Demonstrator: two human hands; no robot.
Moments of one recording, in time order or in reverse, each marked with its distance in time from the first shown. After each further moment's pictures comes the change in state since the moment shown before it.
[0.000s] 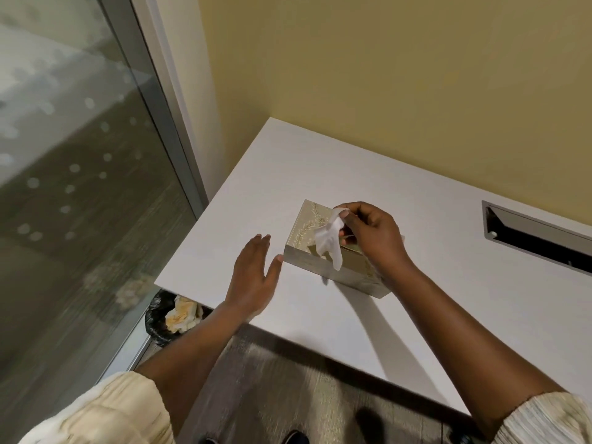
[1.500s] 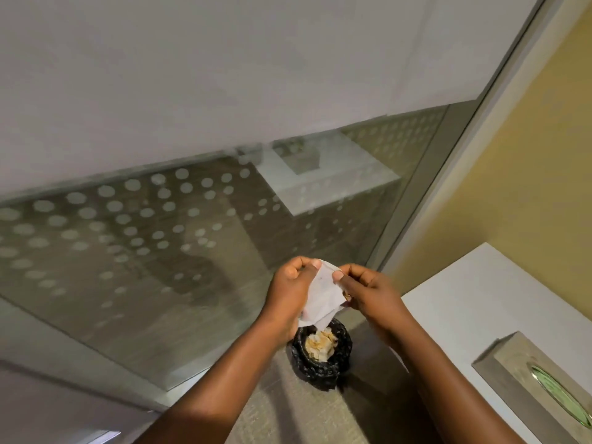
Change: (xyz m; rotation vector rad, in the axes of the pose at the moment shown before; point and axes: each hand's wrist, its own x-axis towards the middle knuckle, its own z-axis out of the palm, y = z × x) left_hand -0.252 -0.019 -0.352 -1.065 0.670 -0.403; right_hand -0.202 -0.169 0.334 0.005 -0.931 -0.136
